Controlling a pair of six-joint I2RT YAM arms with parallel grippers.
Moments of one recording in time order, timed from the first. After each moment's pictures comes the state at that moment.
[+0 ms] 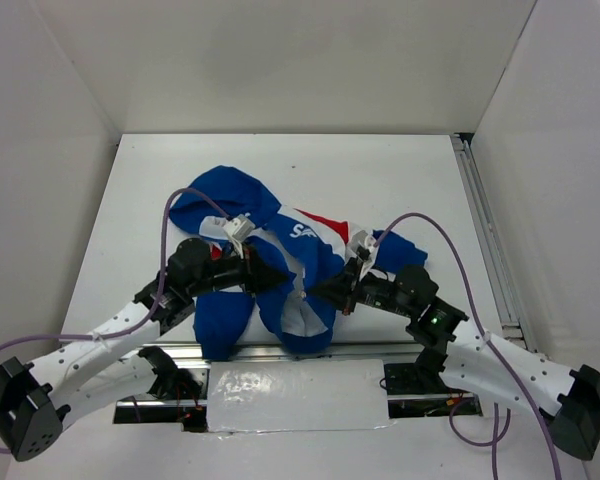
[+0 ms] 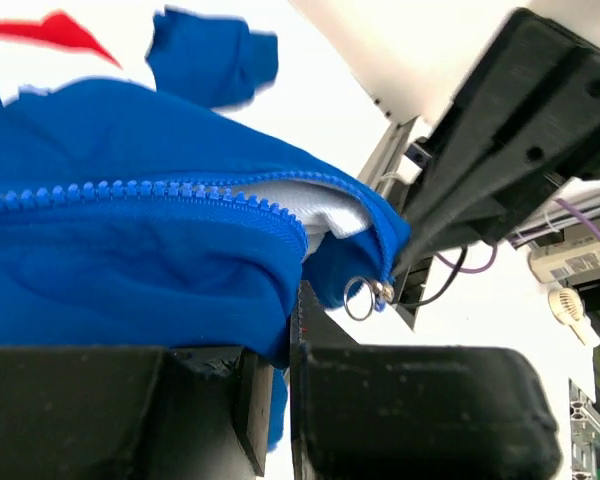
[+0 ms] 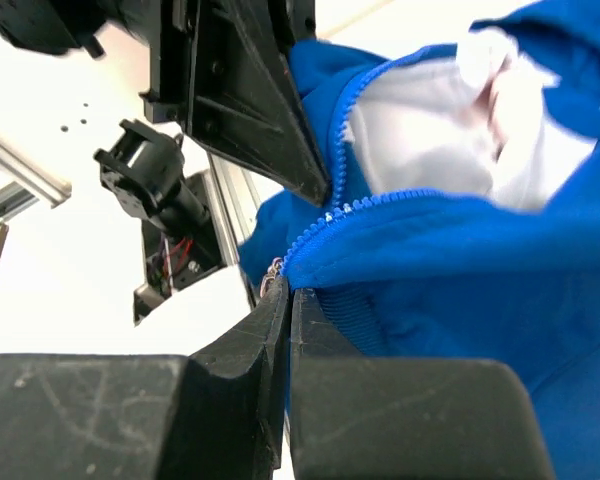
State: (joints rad) left arm -0.68 0.90 0.57 0.14 0.45 -0.55; right arm 0.83 0.69 0.38 0.30 -0.37 0.37
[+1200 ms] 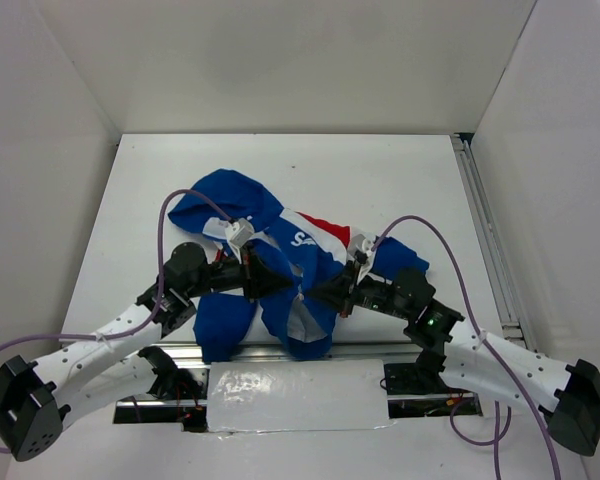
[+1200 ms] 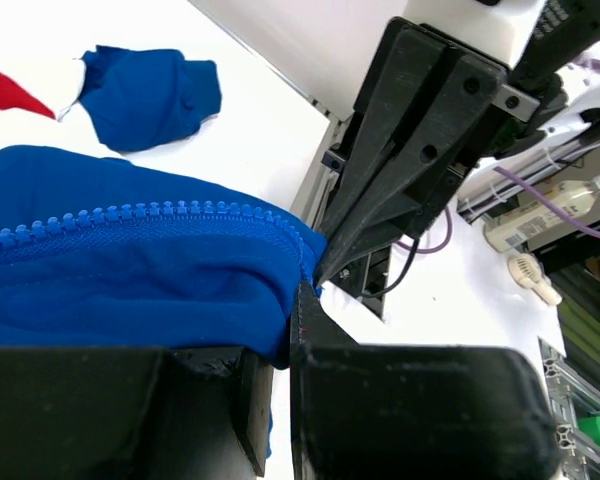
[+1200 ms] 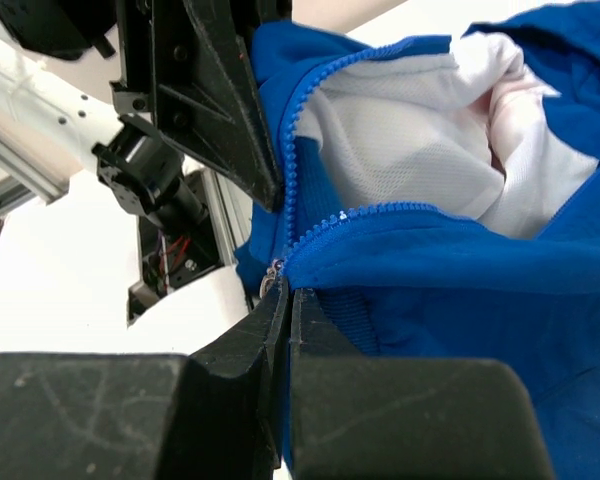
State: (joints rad) left arm -0.68 0.90 0.51 0.32 0.59 -0.56; right arm 0.86 0.70 0.35 0.36 -0.36 0.35
